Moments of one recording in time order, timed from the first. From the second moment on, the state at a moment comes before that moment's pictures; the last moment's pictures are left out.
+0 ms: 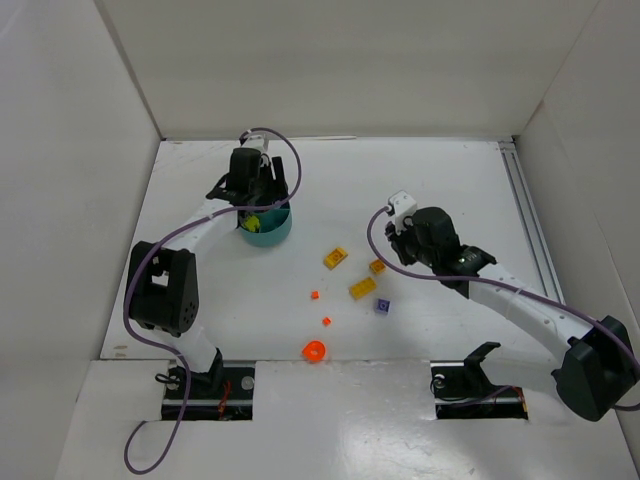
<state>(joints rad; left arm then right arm) -0.29 1.66 1.18 -0.10 -0.02 -0.32 0.59 1.15 0.78 -0.22 0.11 -0.11</state>
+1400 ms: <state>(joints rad) -0.25 0.75 0.71 -0.46 -0.39 -0.92 0.77 2.24 1.97 -0.23 -0.09 -0.10</state>
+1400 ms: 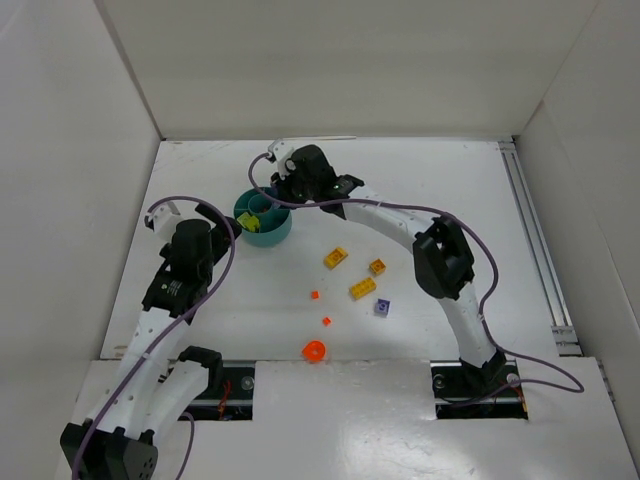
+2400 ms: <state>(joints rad) -0.25 0.75 0.71 -0.46 -0.36 -0.91 0.82 2.21 1.91 -0.28 -0.03 -0.11</state>
